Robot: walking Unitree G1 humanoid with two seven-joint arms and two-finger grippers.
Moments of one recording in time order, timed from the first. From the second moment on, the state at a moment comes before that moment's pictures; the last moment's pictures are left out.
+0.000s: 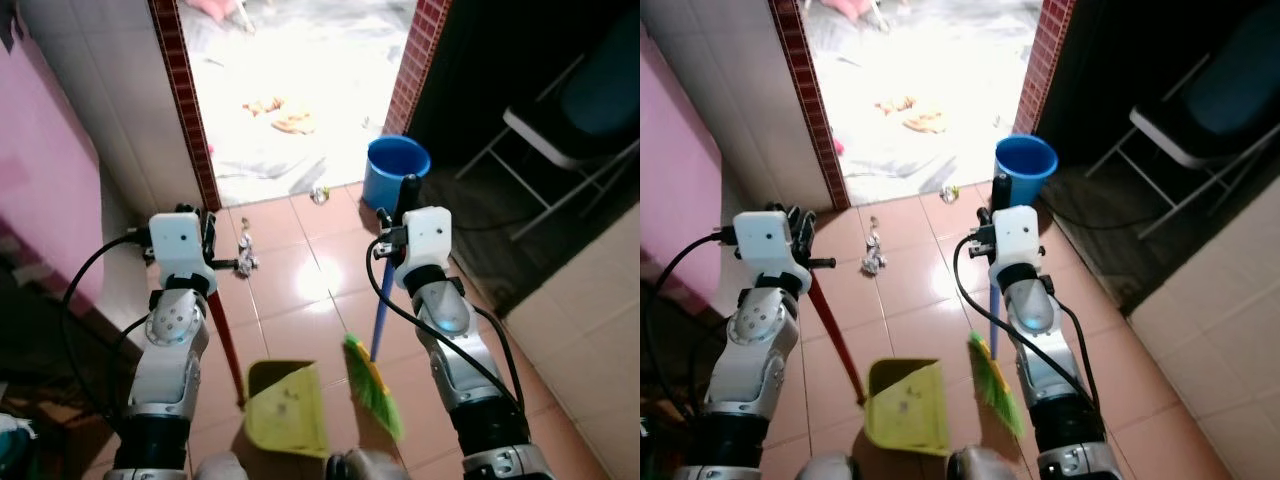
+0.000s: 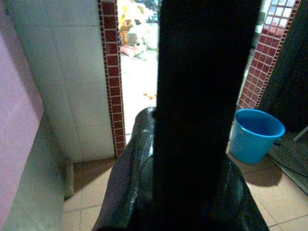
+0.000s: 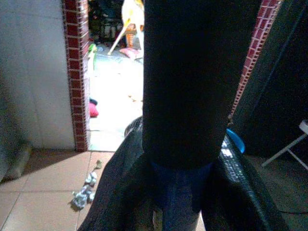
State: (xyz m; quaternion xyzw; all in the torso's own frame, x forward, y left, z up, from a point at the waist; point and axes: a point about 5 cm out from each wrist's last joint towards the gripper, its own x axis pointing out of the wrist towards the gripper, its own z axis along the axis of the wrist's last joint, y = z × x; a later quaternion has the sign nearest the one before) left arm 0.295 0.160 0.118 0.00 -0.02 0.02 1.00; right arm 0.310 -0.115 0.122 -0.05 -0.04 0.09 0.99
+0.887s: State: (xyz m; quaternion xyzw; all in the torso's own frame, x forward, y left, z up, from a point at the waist) left arm 0.272 0.166 0.096 0.09 -0.03 0.07 0.99; right arm 0.318 -0.133 0.114 -0.02 -0.05 0.03 1.00
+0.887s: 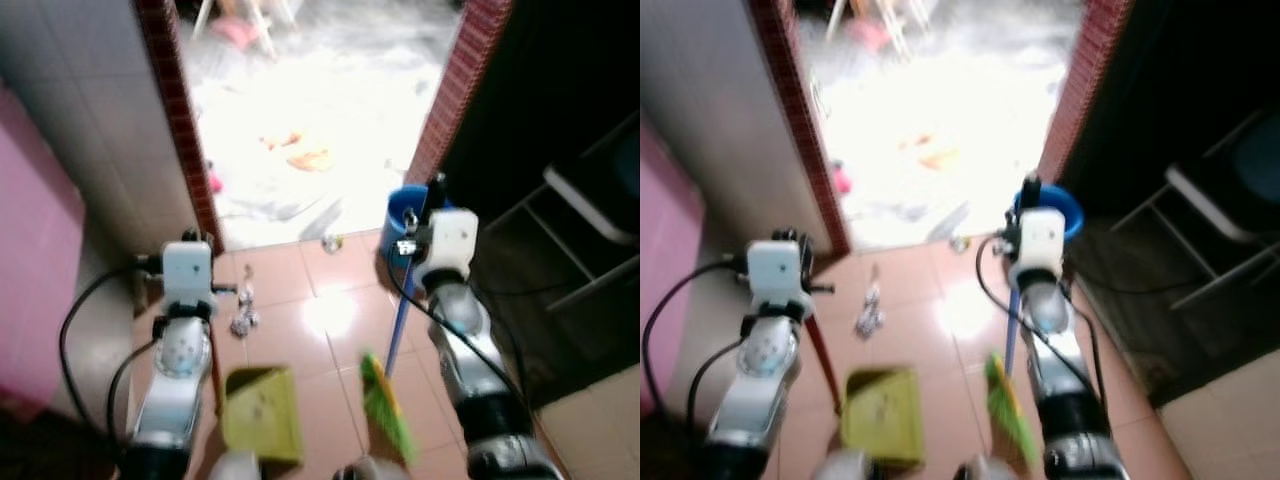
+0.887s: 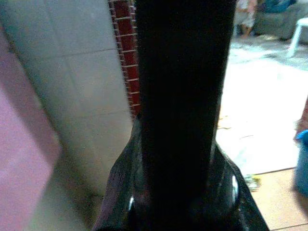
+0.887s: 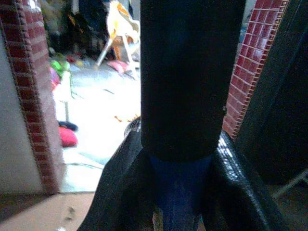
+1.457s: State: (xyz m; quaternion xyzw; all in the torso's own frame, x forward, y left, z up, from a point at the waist) left arm 0.281 0.152 0.082 0.09 0.01 0.00 1.00; right arm 0.304 -0.170 0.095 -0.01 -0.04 -0.05 1.00
